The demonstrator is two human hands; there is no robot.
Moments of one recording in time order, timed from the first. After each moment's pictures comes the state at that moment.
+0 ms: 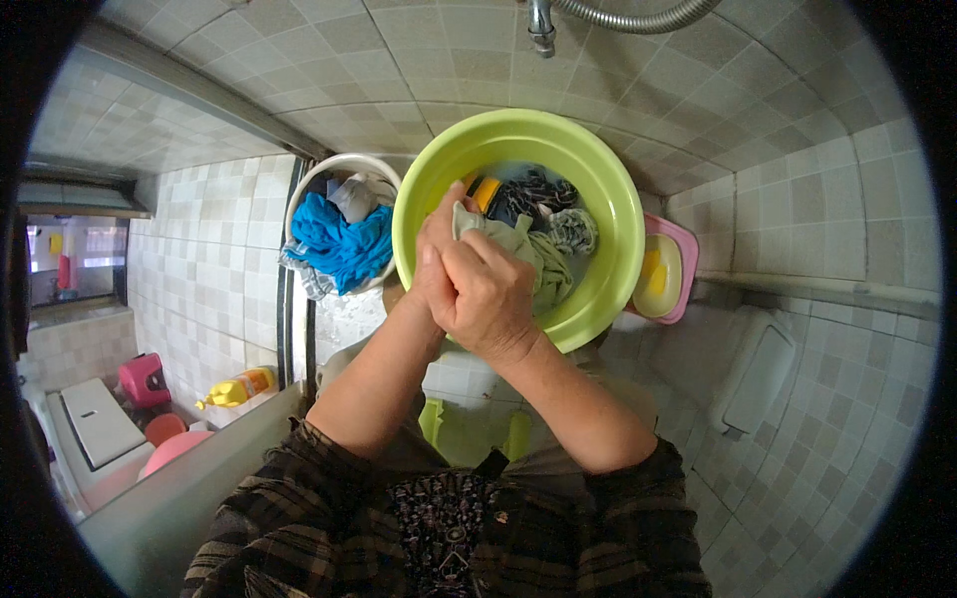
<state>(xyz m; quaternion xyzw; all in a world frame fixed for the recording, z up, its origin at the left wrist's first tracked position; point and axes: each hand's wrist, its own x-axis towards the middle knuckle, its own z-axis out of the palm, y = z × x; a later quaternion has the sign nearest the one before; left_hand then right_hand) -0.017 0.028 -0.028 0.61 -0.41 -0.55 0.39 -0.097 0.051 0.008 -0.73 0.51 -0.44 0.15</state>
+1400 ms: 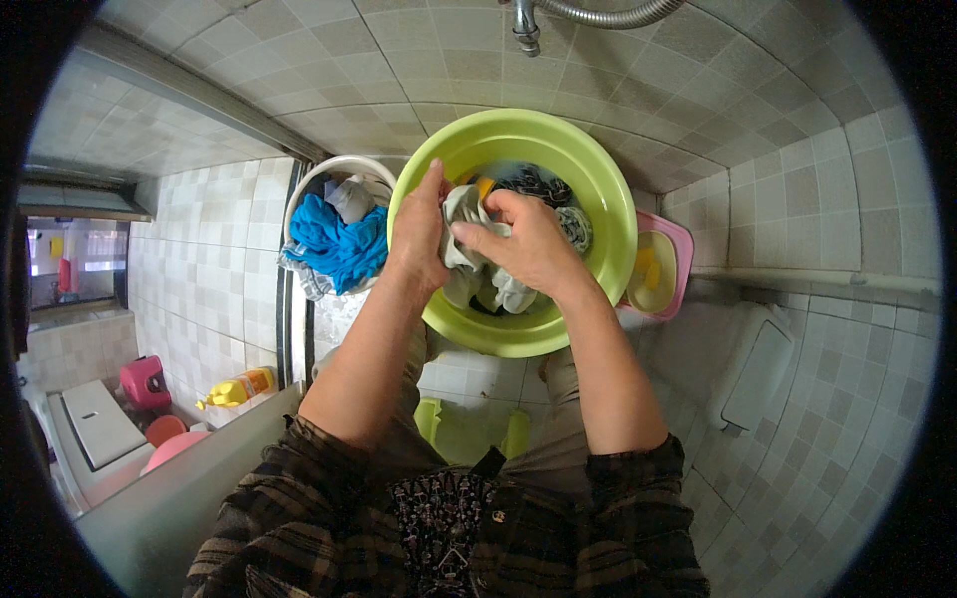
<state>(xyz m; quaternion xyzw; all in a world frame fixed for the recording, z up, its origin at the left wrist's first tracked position) -0.012 0.006 -0.005 0.52 -0.11 -0.71 0.47 -0.151 0.017 -0.007 -0.61 0.54 -0.29 0.51</state>
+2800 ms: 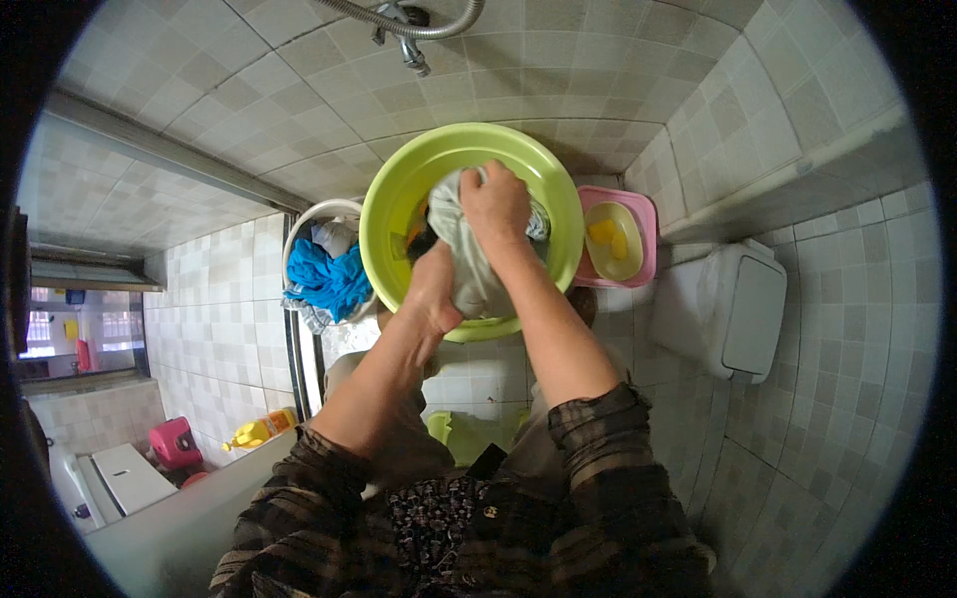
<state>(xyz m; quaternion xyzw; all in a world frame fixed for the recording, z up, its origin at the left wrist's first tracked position) -0.082 0.072 0.012 0.57 -0.12 -0.74 0.34 -0.171 0.022 -0.010 -0.53 0.73 -0.39 0.21</state>
